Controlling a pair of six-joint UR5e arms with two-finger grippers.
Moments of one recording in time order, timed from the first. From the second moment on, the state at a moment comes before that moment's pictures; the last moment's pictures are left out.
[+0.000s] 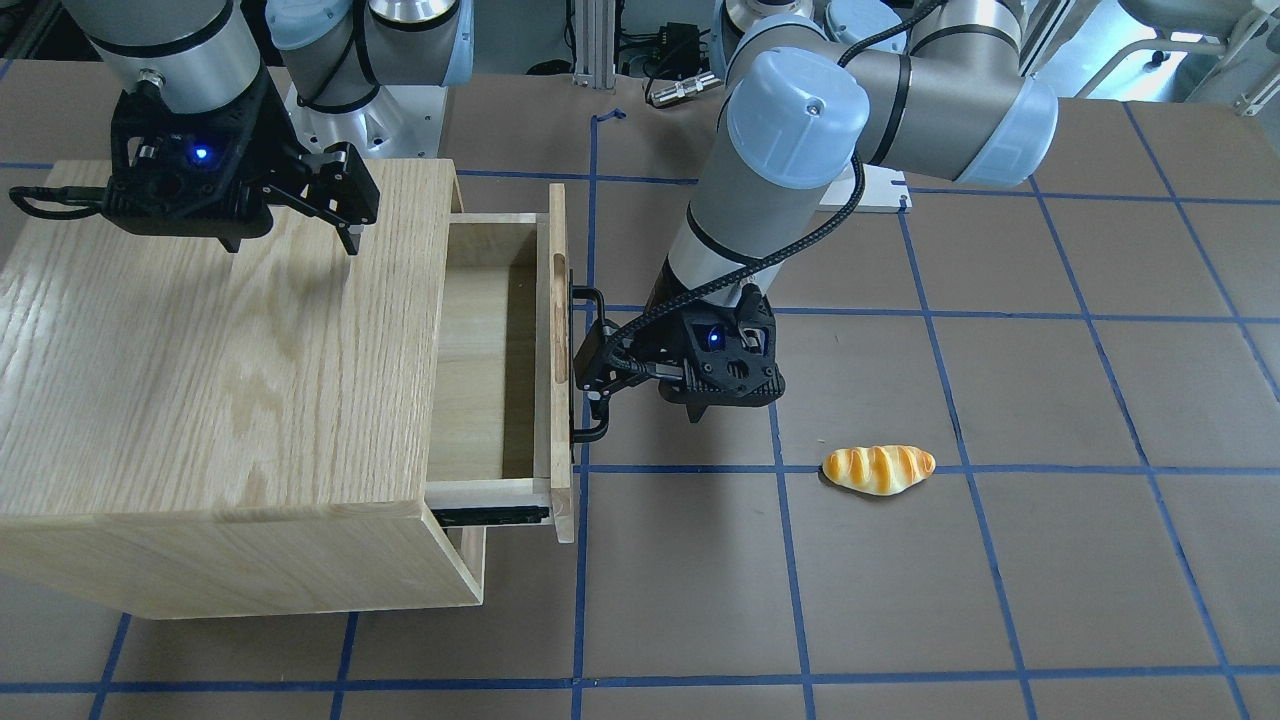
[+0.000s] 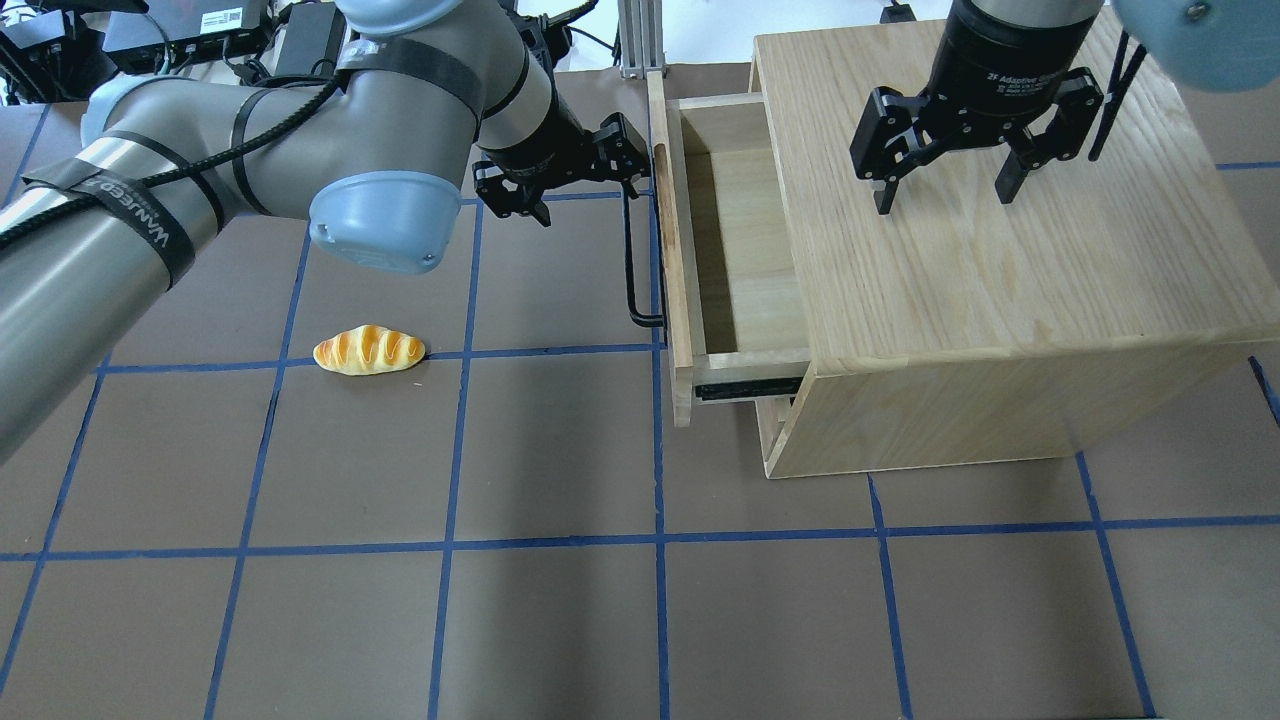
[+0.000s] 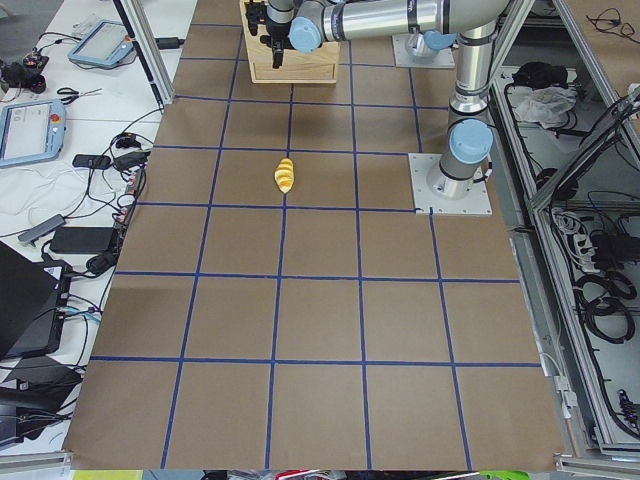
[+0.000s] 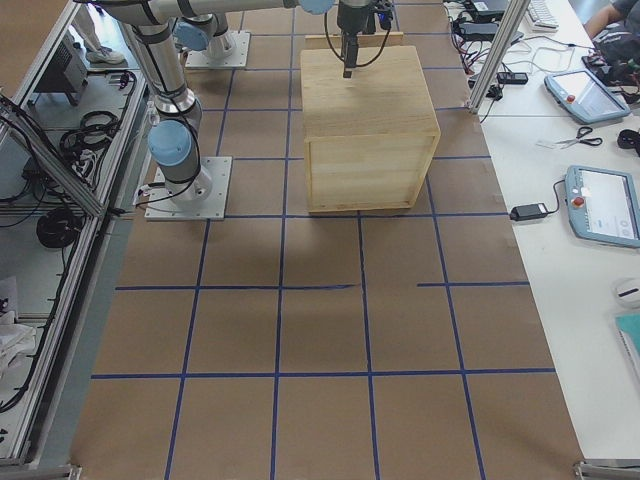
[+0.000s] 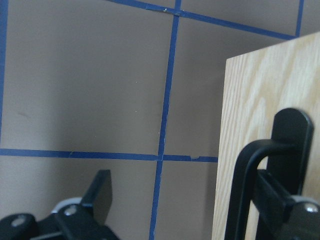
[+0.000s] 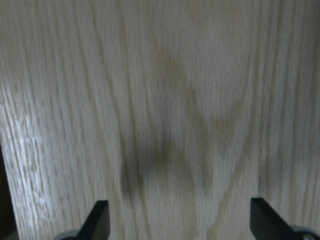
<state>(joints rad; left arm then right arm) -1.79 -1.84 -1.59 -1.04 1.38 -0.37 1.61 -1.51 1.43 -1.44 -1.61 0.01</state>
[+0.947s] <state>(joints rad) -1.76 -1.81 -1.65 -1.04 1.43 -0.28 1.61 -1.51 1.43 -1.44 -1.61 0.02</state>
